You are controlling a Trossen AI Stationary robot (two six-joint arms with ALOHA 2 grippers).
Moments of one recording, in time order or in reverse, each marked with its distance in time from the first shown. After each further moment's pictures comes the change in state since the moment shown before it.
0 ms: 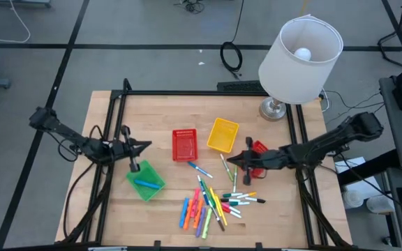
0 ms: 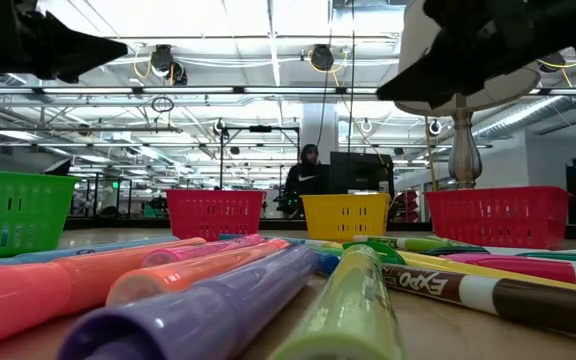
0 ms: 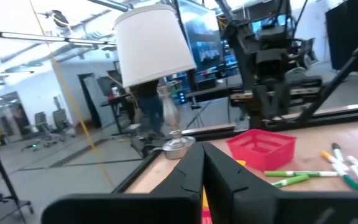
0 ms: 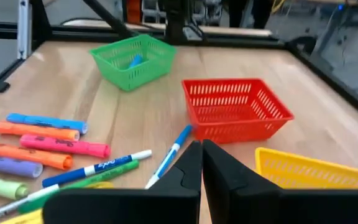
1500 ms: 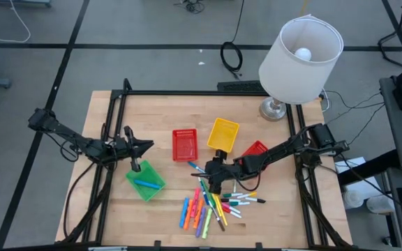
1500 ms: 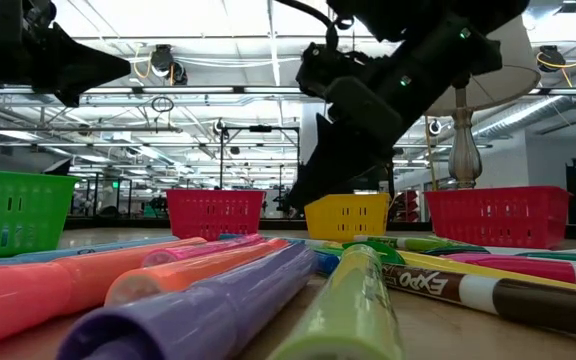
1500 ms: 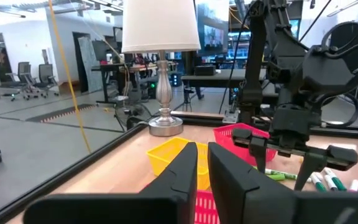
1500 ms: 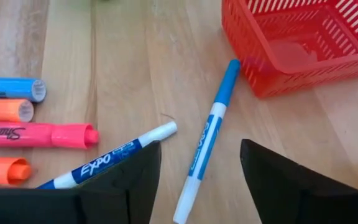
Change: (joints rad) left arm 0.027 0.000 0.000 -0.106 0.001 -0.311; right arm -0.037 0.624 0.508 -0.326 -0.081 0.214
